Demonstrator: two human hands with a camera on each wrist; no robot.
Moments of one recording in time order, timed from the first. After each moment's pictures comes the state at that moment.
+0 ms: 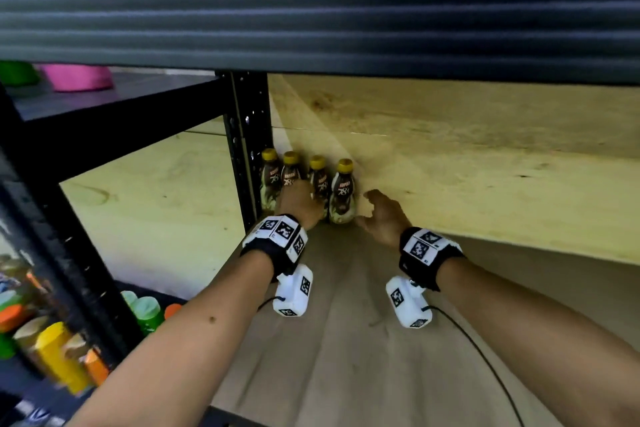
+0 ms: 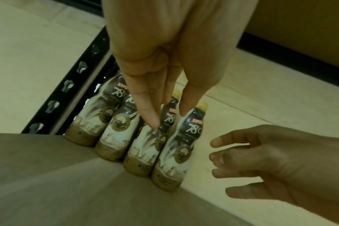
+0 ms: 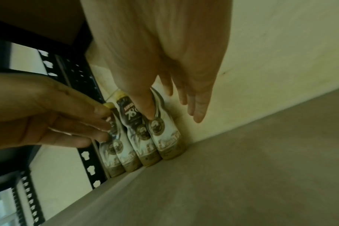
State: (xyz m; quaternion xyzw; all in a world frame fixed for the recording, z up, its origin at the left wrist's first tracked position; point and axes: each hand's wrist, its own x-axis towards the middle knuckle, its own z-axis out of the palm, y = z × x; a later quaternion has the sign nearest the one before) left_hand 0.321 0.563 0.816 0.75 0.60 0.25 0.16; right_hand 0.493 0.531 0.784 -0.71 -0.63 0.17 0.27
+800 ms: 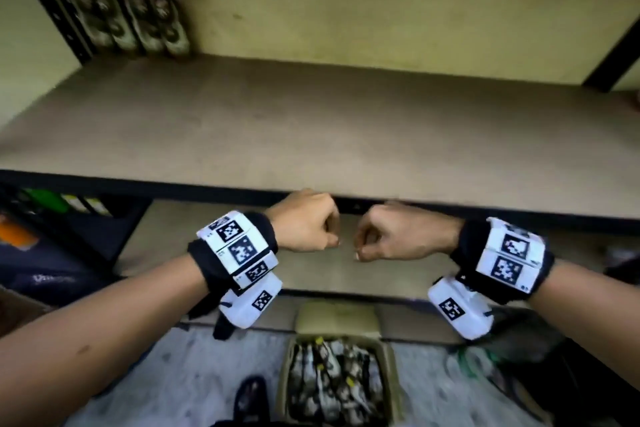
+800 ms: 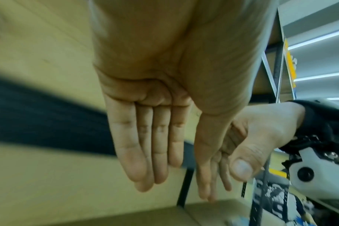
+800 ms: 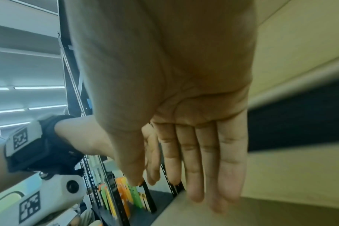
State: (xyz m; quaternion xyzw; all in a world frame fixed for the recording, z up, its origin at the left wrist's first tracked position) left_hand 0.501 0.157 0.718 0.91 0.34 -0.07 0.24; right_hand 0.666 0.077 0.726 -0.65 -0.70 0.29 -0.05
